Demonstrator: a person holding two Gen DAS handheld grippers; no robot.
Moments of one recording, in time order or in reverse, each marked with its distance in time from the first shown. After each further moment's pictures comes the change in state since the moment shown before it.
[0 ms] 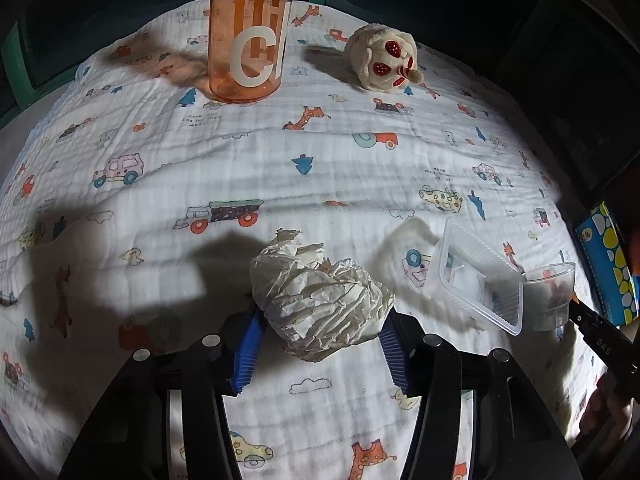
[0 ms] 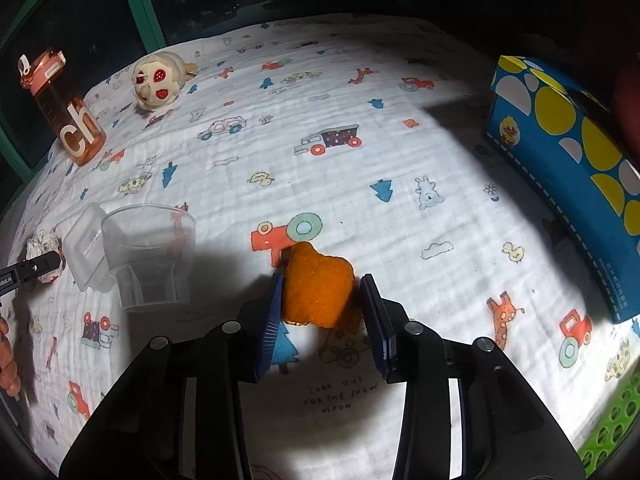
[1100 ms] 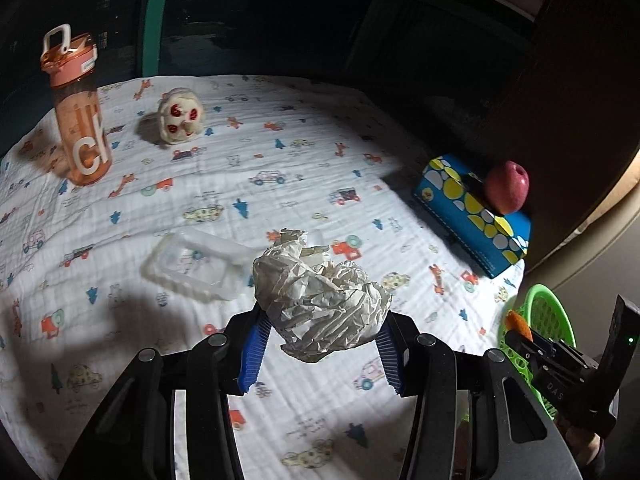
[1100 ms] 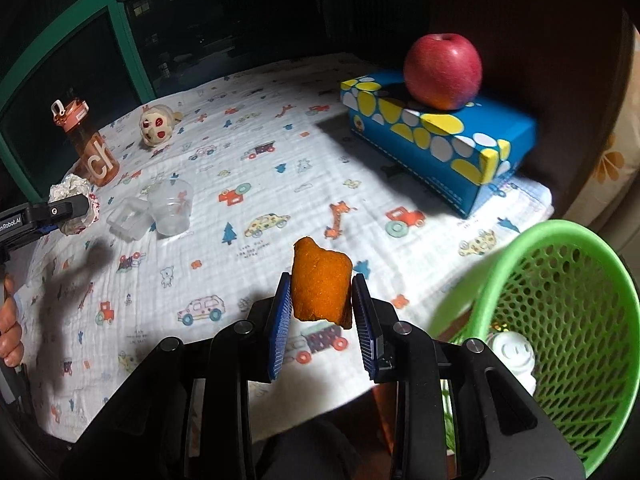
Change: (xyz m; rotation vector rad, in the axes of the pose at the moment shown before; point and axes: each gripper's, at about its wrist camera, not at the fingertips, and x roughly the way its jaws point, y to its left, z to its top) left arm -0.103 -0.169 -0.046 0.251 -0.089 -0.277; right arm -0.162 -0.064 -0.095 0.116 -0.125 -0.082
